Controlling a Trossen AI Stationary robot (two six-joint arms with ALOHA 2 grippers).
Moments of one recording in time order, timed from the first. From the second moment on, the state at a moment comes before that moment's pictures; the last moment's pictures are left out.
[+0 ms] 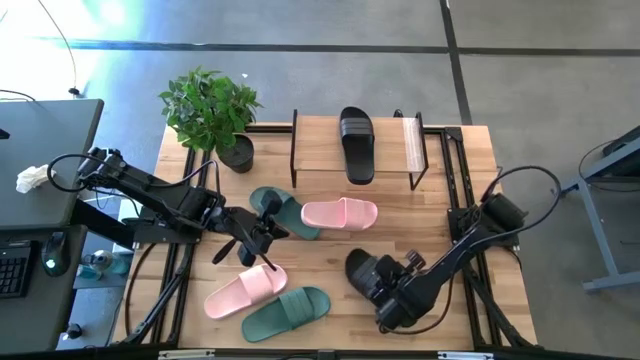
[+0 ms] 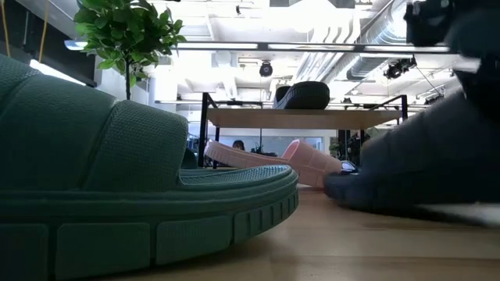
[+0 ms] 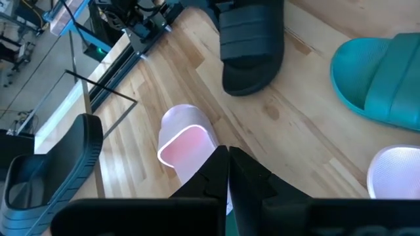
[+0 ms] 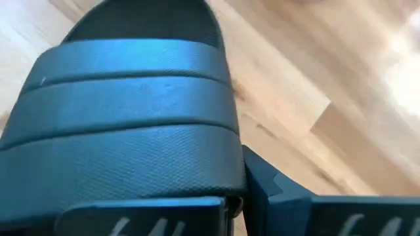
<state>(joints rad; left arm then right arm) -0.26 1.21 1.04 -0.52 -0.31 0.55 0.73 1.90 1.29 -1.10 0.48 1.57</state>
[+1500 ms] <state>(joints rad) -0.26 1.21 1.04 -0.44 -0.35 0.55 -0.14 1.86 2.17 -1.17 0.71 0.85</state>
